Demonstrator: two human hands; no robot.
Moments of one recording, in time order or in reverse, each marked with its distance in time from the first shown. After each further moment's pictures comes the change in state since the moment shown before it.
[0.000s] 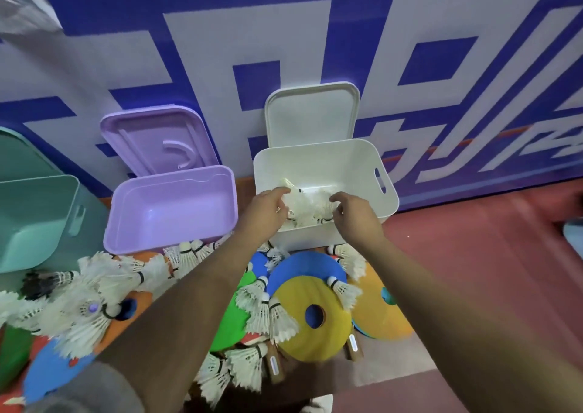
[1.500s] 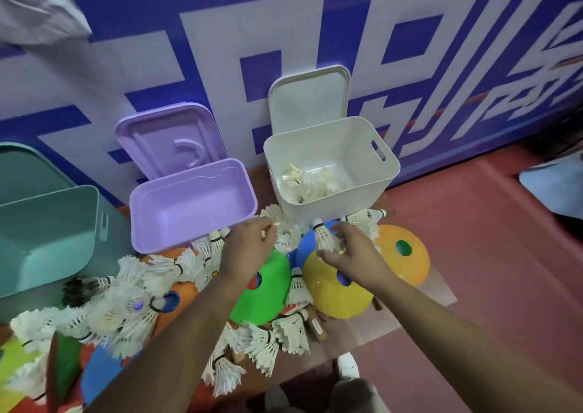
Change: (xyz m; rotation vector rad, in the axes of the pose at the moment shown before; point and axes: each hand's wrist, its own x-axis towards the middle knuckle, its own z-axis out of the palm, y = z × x) left_hand -0.125 -0.061 -0.051 0.078 0.067 0.080; right_hand -0.159 -0.074 0.040 0.308 -0.097 0.146
